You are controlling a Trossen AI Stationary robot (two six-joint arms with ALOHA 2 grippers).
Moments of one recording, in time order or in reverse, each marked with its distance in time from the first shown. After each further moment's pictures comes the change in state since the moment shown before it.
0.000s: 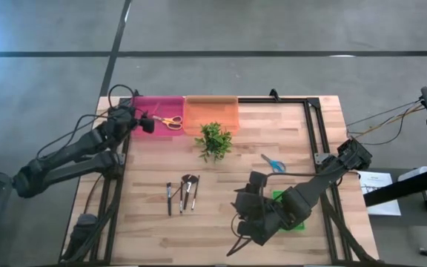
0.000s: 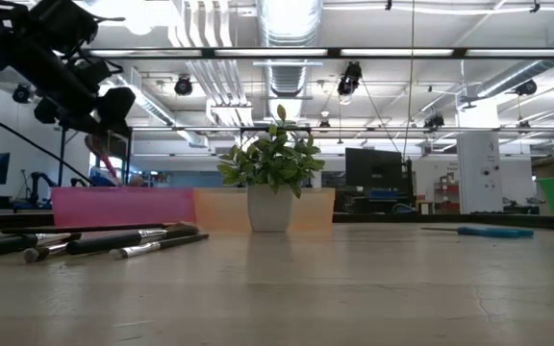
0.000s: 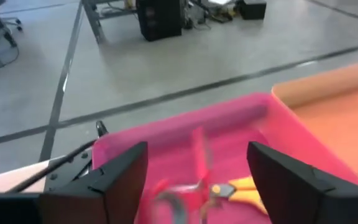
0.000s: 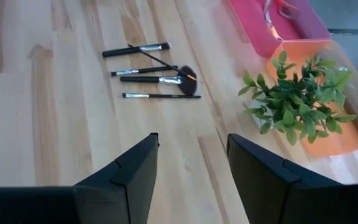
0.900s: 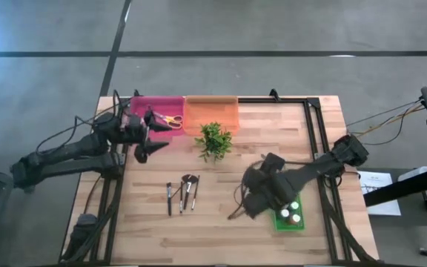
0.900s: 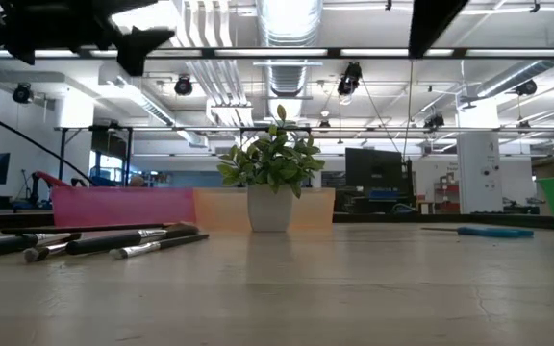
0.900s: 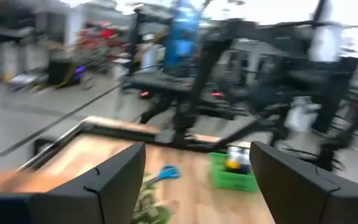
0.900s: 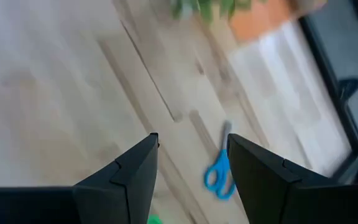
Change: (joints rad) left arm -0.198 0.000 -0.001 0.560 1.062 0.022; right arm -0.140 0.000 -0.046 -0.464 -0.142 0.317
